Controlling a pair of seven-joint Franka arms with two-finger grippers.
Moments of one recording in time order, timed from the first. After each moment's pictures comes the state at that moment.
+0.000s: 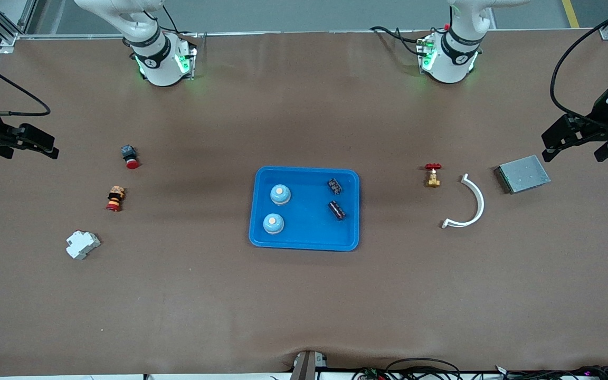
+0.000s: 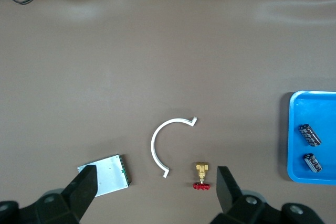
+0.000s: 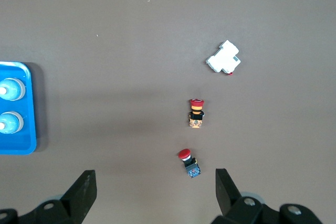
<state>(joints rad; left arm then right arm) 0.01 -0.02 -0.10 -1.60 0.04 1.76 -0.06 -0.03 0.04 0.00 -1.57 0.01 1.58 -0.01</state>
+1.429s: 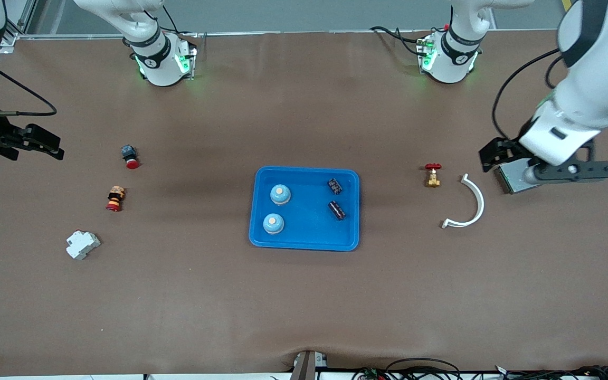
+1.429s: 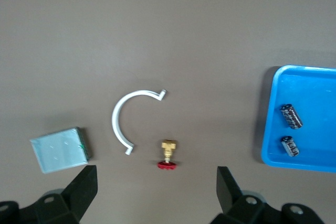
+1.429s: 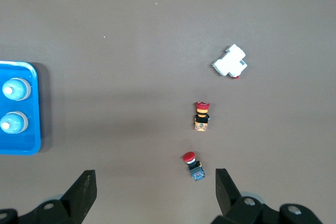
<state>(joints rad) -0.15 0.11 -0.11 -1.61 0.03 1.71 -0.31 0.01 0.03 0.01 -1.58 0.01 1.59 0.02</state>
